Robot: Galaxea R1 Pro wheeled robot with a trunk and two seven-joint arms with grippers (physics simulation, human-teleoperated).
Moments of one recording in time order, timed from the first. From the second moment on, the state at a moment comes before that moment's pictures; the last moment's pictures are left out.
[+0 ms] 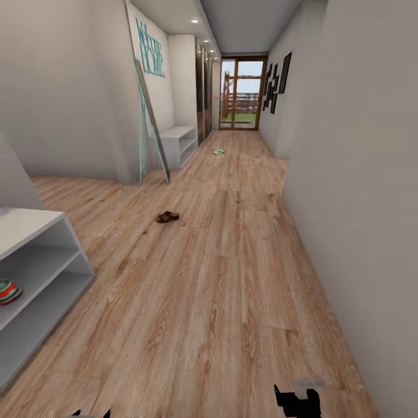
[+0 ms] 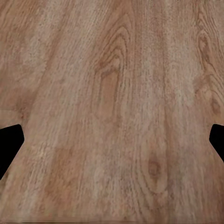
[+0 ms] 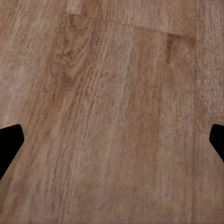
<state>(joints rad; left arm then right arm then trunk) -0.09 0.14 0.48 -0.57 -0.04 -0.38 -0.60 -0.43 -0.05 0.02 -0.12 0.03 -0.40 -0.03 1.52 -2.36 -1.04</state>
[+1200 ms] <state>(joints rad) -0.09 0.12 0.48 -0.55 -0.04 -0.38 -0.60 -0.43 -0.05 0.02 -0.12 0.03 -0.40 -0.03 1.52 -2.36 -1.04</state>
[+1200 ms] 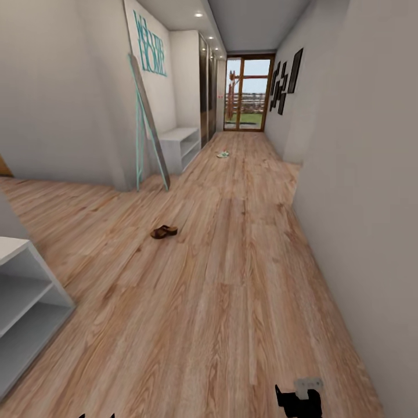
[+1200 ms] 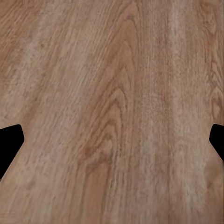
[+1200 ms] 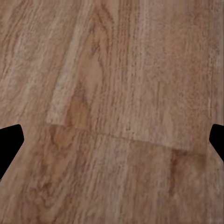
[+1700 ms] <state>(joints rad) -0.09 0.12 0.48 -0.54 -0.04 -0.38 -0.60 -0.43 -0.05 0.02 -0.12 0.03 -0.40 -0.03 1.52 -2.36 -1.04</state>
